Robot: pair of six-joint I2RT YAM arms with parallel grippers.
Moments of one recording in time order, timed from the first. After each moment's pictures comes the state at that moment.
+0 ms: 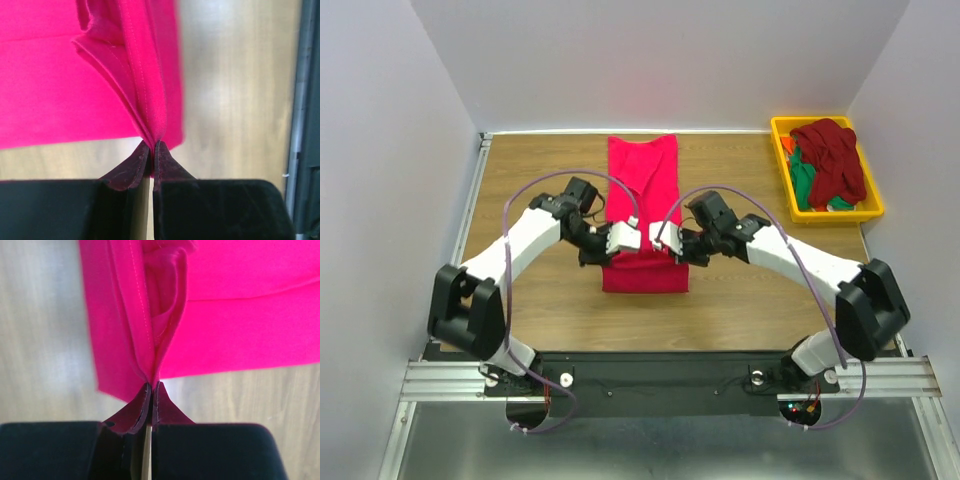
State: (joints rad) left arm -0.46 1.44 1.10 -0.93 0.59 1.11; right arm 0.69 1.44 1.03 -0.52 -0.38 -0.80
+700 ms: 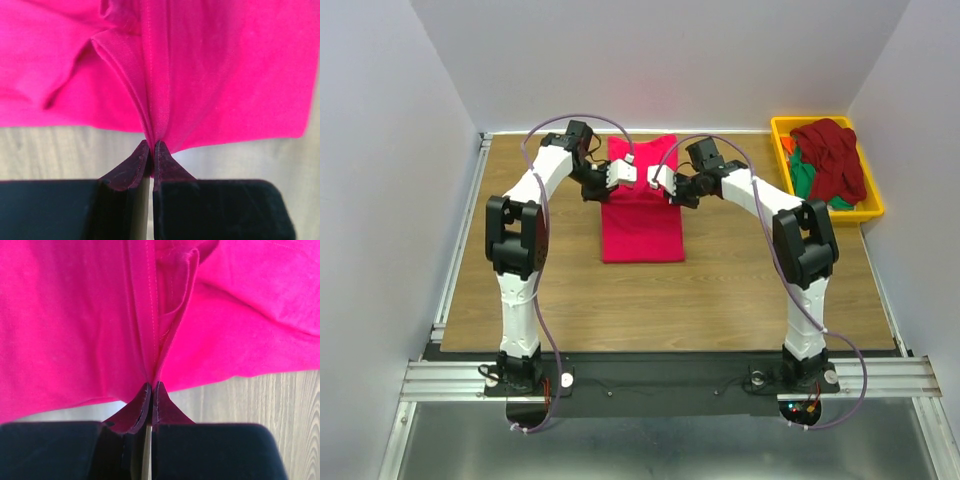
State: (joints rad) left arm -0.25 2.11 1.87 -1.03 0.58 1.28; right arm 0.43 2.04 1.62 -0.52 -0.48 -1.02
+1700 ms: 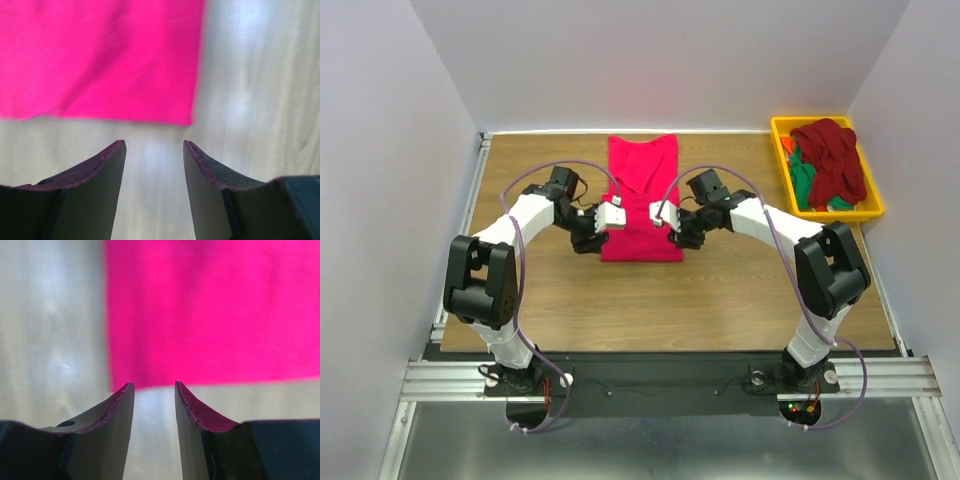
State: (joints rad) left arm -0.23 1.70 1.25 -0.79 0.64 1.18; right arm 0.49 1.79 1.30 -0.52 -0.52 -0.98
